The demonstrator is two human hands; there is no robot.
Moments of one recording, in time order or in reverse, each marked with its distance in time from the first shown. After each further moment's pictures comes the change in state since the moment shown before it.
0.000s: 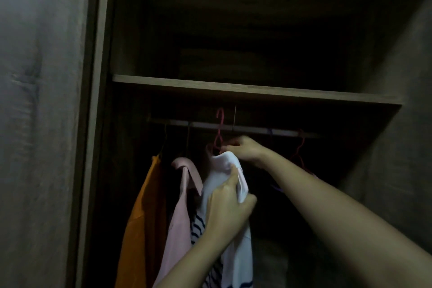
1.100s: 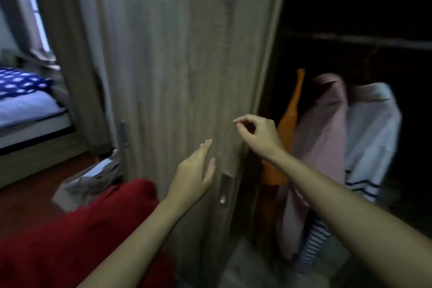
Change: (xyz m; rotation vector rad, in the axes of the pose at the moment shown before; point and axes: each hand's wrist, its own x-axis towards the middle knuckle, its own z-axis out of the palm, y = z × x) left_hand -0.234 -0.163 -0.254 0.494 0.199 -0.177; right_hand -0.133 -0.110 0.305 0.076 0.020 -0.365
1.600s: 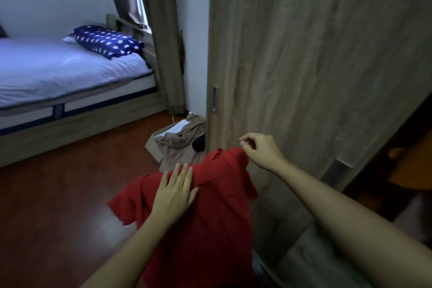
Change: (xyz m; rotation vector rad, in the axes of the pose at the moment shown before) left_hand -0.177 -0.247 -0.129 0.742 -0.398 -0.300; right_hand -0.041 -0.088 0.256 0.083 -0.477 0.014
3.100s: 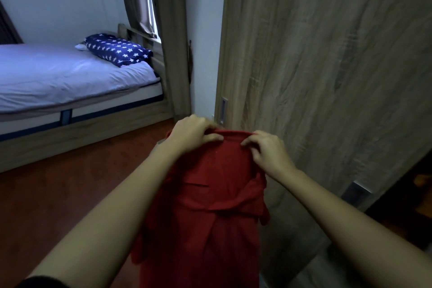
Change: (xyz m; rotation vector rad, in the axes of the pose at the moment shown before) left_hand 0.149 -0.024 -0.132 -0.142 0.049 0.157; right_hand 0.032 -0.028 -0.003 -0.213 0.071 -0.251
